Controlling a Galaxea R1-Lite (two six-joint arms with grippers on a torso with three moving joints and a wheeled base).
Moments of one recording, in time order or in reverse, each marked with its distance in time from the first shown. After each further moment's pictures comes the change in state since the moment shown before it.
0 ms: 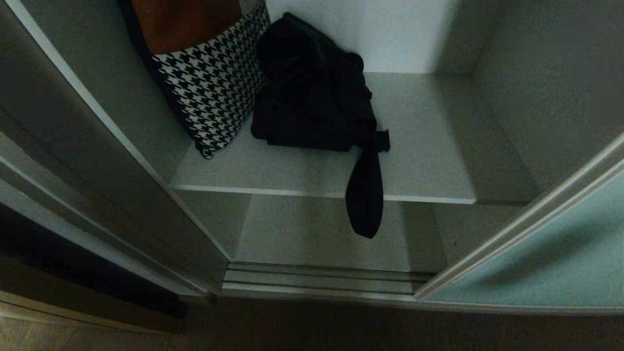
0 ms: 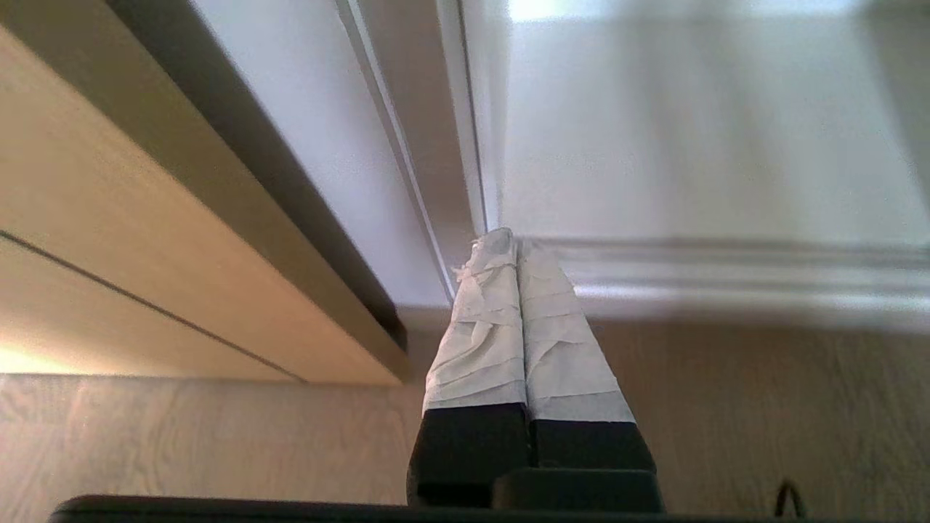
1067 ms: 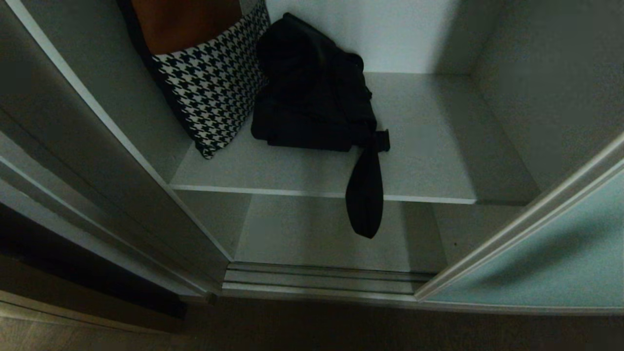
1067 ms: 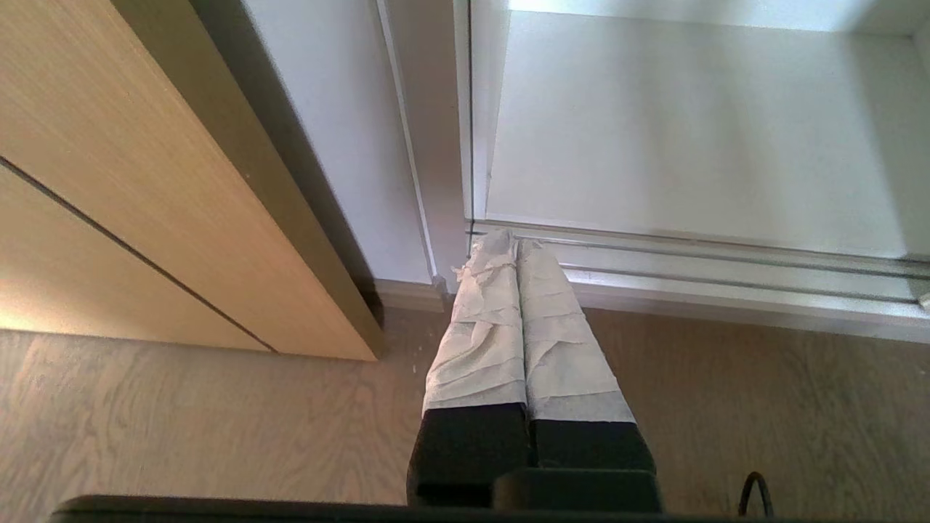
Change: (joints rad) left arm -0.033 -0.208 0.049 0.158 0.047 -0.092; right arm 0.000 0.000 0.000 0.000 0.000 0.000
